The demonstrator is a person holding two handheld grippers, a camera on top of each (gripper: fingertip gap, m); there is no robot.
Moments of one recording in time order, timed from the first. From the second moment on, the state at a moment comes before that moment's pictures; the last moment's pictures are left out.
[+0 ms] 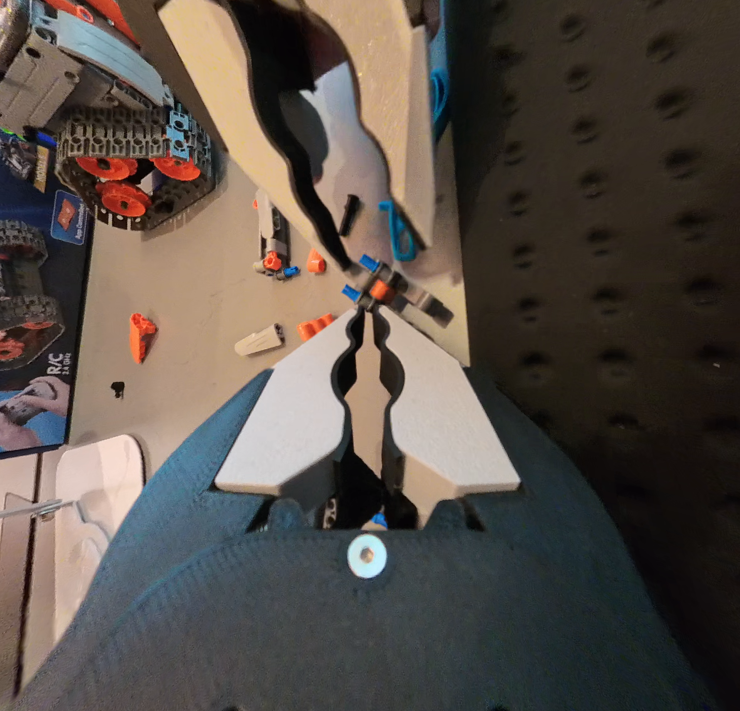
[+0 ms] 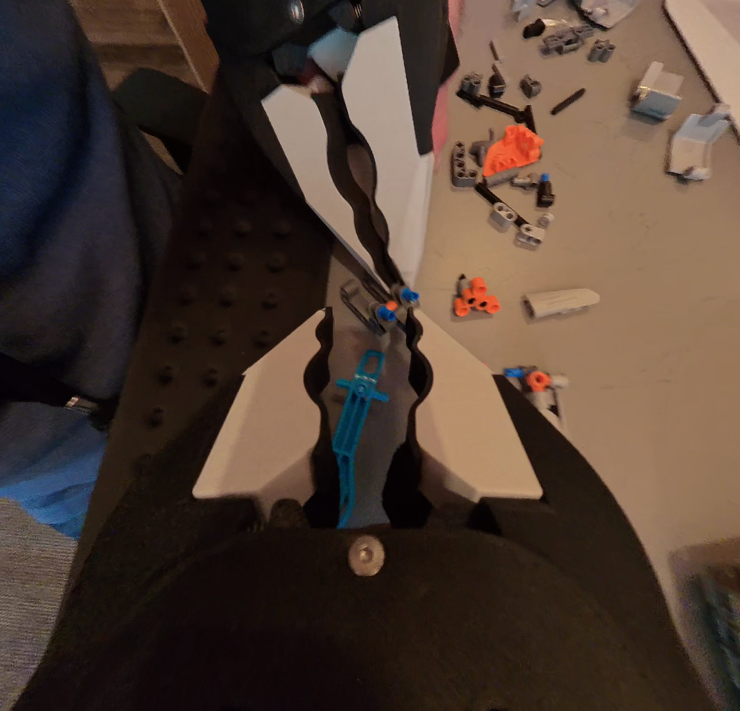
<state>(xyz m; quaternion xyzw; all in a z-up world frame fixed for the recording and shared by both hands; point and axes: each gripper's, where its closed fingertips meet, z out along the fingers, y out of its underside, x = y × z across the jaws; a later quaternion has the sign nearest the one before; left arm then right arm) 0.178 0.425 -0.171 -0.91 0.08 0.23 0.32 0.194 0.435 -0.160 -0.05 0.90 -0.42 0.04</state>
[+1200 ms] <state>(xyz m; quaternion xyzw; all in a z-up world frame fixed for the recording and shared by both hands) 0.152 0.423 -0.127 -0.86 0.02 0.27 0.43 0.160 0.417 -0.110 -0.15 0.84 -0.49 -0.16</state>
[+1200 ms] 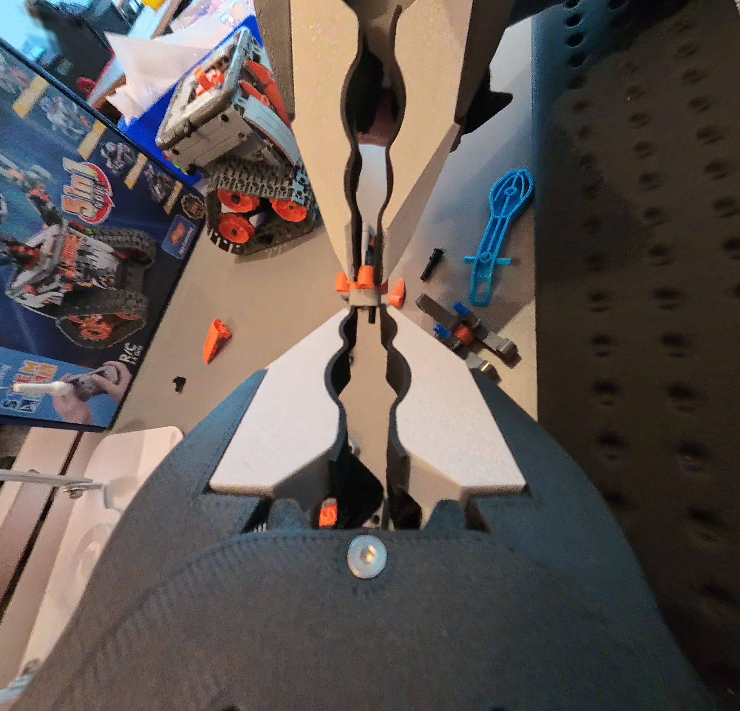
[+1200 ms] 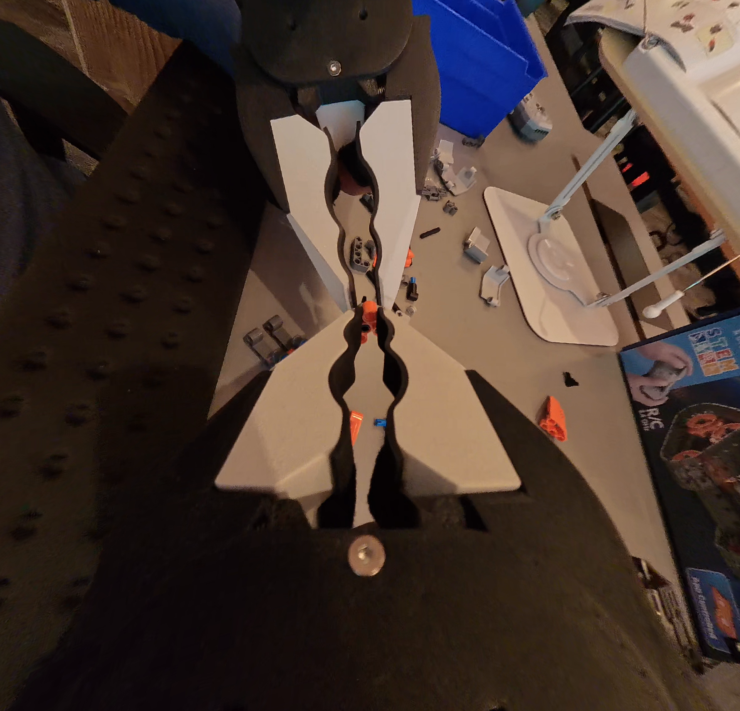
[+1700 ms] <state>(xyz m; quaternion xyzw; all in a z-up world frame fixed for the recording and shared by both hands) 0.147 0.422 -0.116 -0.82 0.12 0.43 0.36 0.157 0.432 -0.090 -0.06 0.84 -0.52 -0.11</state>
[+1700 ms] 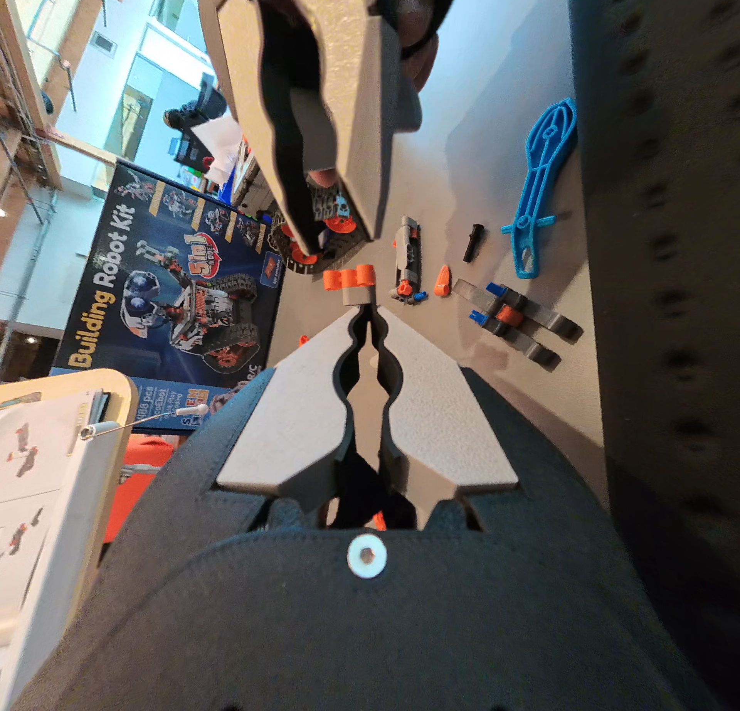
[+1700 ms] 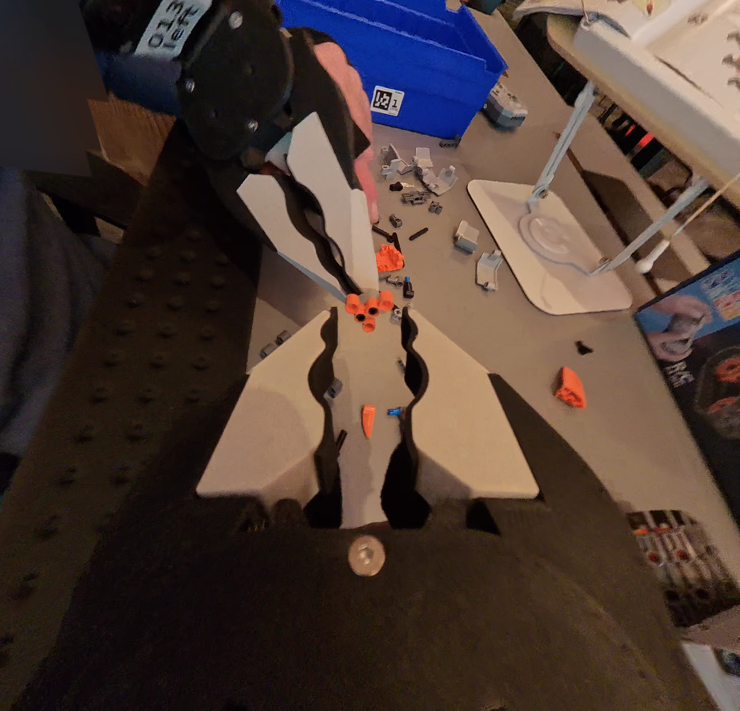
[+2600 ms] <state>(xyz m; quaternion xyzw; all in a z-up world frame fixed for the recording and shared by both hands) 0.147 0.426 -0.109 -0.76 0.20 0.55 0.28 0.162 0.434 -0.098 0.00 0.85 -0.52 -0.04</state>
